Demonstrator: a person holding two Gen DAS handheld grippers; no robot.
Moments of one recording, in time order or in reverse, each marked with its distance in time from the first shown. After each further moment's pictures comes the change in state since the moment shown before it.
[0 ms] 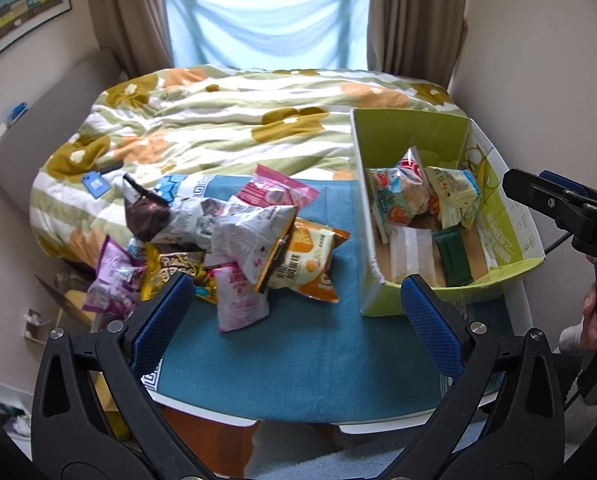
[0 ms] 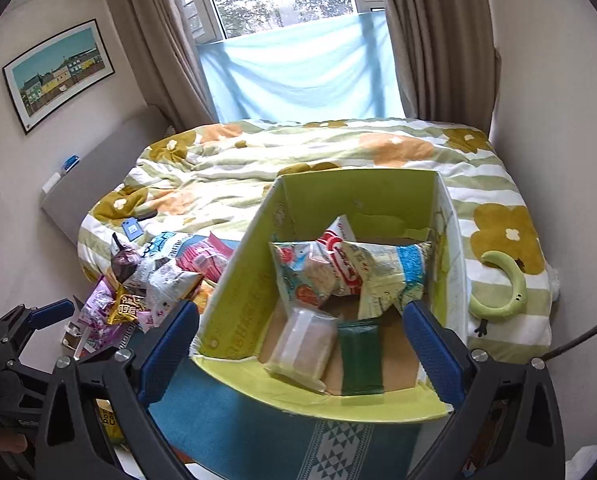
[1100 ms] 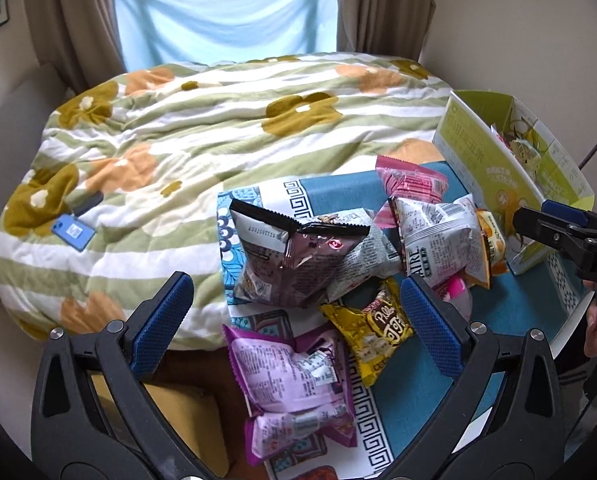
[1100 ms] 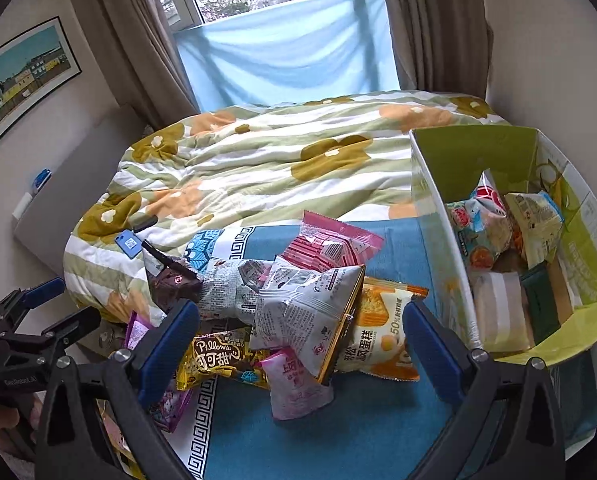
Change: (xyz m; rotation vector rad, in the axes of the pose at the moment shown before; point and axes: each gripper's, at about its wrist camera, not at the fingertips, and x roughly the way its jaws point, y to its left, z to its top) left arm 0.146 0.268 0.052 0.242 0.046 -0.229; right arm 0.142 0.209 -0.015 0.200 0.052 -0.160
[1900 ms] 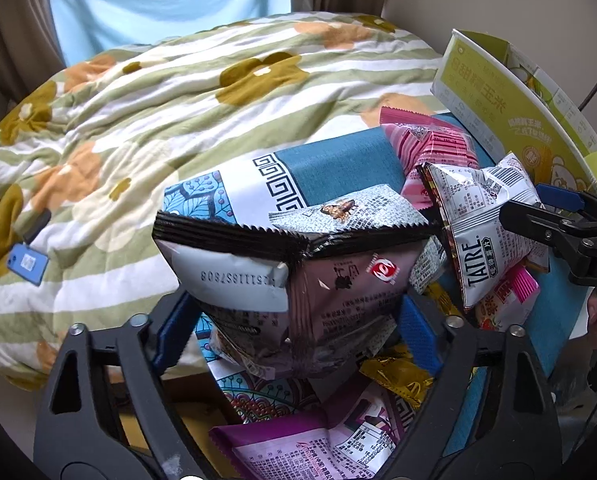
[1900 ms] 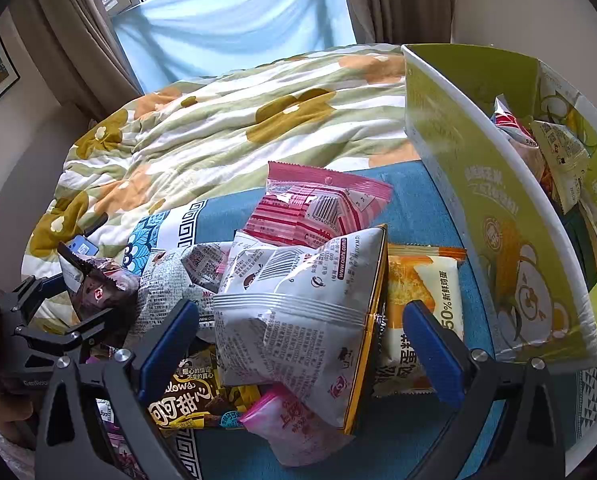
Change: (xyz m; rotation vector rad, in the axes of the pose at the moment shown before) left arm 0.110 0.010 0.011 0.131 0.114 -0.114; right arm 0.092 0.003 -0.008 0.105 0.096 -0.117
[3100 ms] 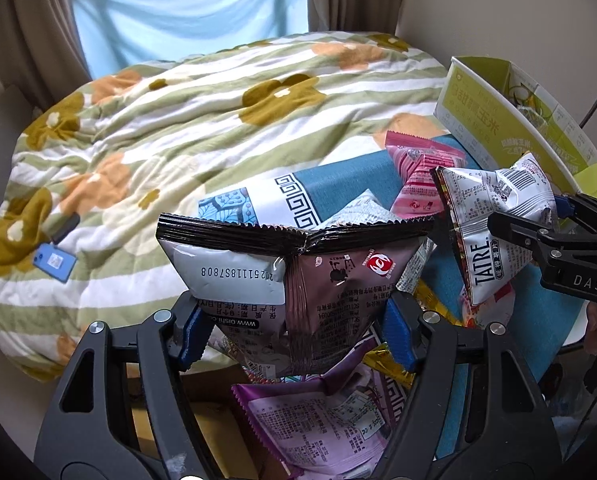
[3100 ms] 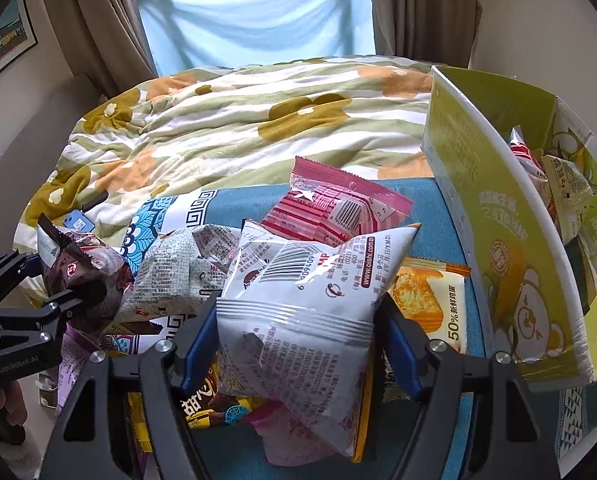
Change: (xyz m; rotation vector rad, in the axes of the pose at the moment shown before) left arm -0.058 -0.005 -0.003 -0.022 -0.077 0.076; right arm -0.016 0.019 -0.001 -0.112 -0.023 -0.023
